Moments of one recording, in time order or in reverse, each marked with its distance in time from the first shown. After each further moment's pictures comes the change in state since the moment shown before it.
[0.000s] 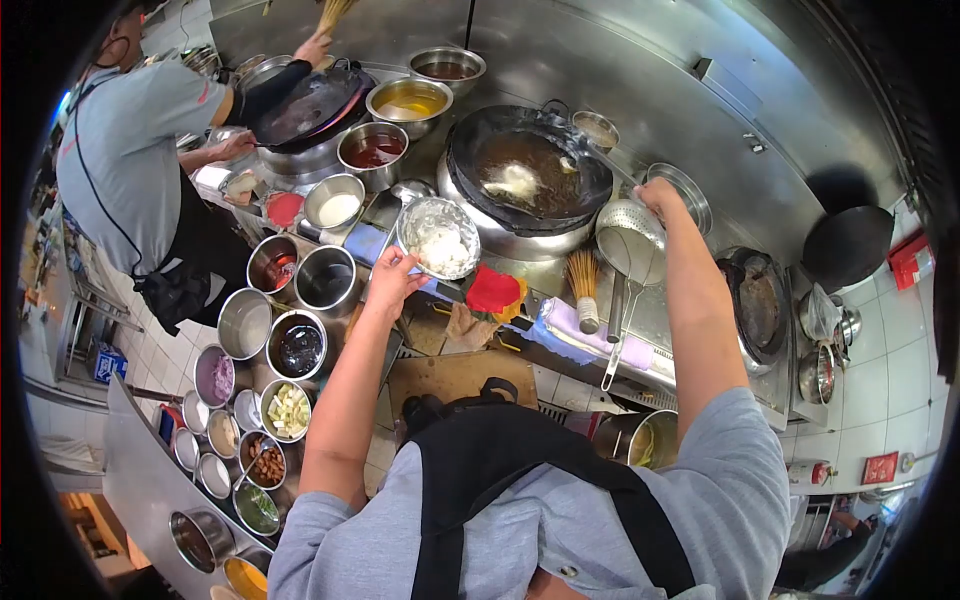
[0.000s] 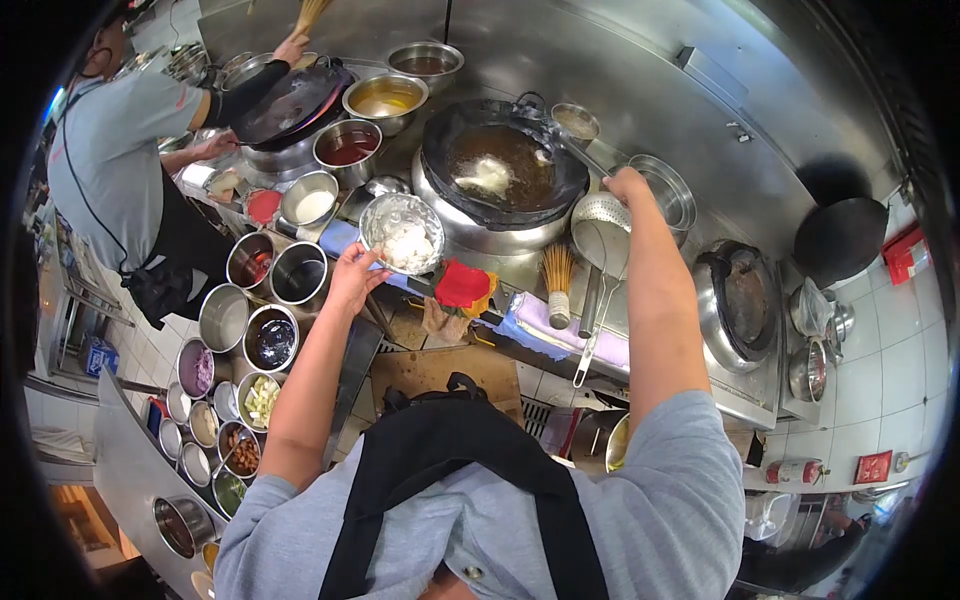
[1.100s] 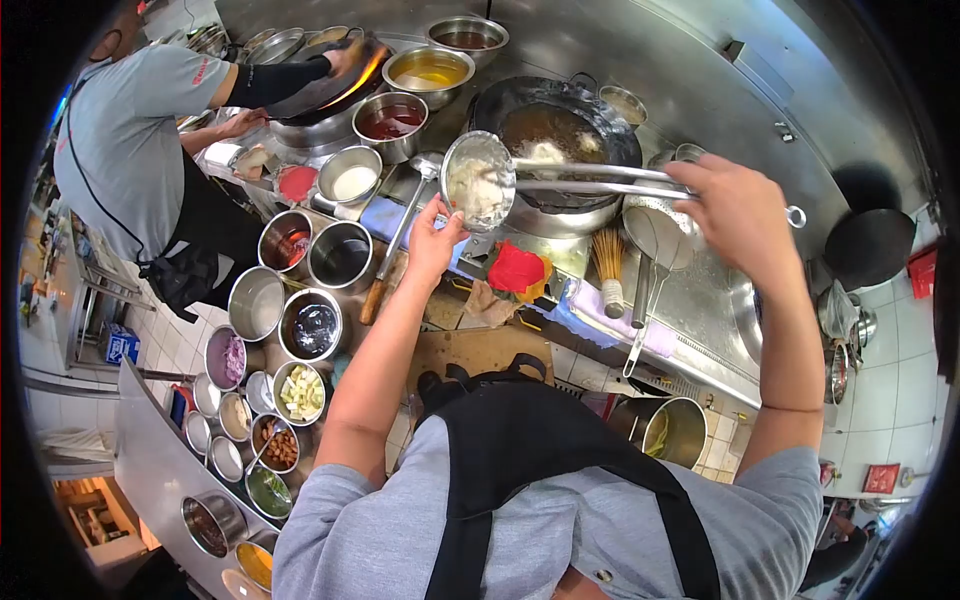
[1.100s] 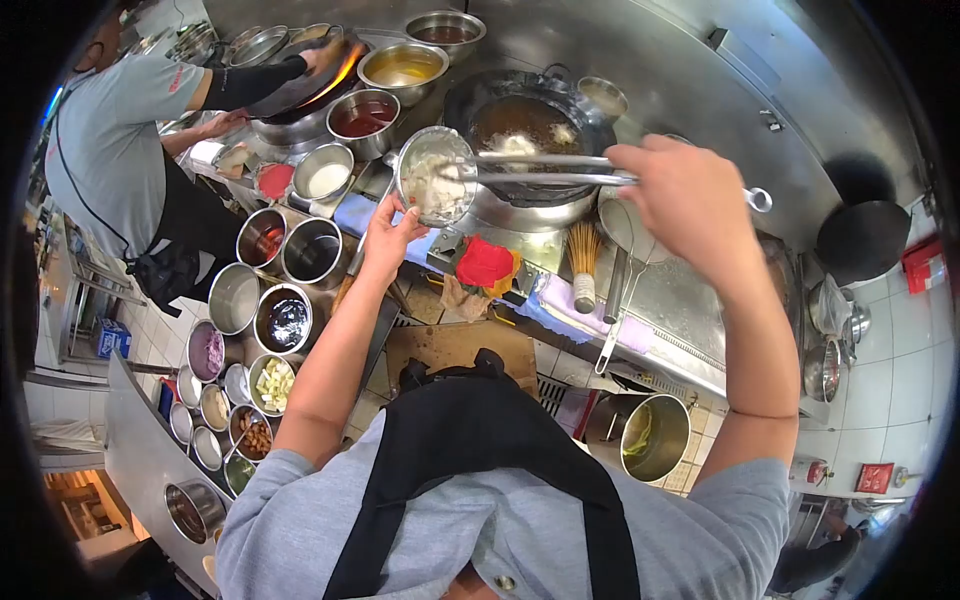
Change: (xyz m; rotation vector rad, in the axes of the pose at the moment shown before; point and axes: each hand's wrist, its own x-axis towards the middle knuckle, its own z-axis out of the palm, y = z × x) left_hand 0.020 -0.003 0.034 0.211 -0.057 0.368; right_hand -0.286 -0.142 -0.134 -0.454 0.398 -0.735
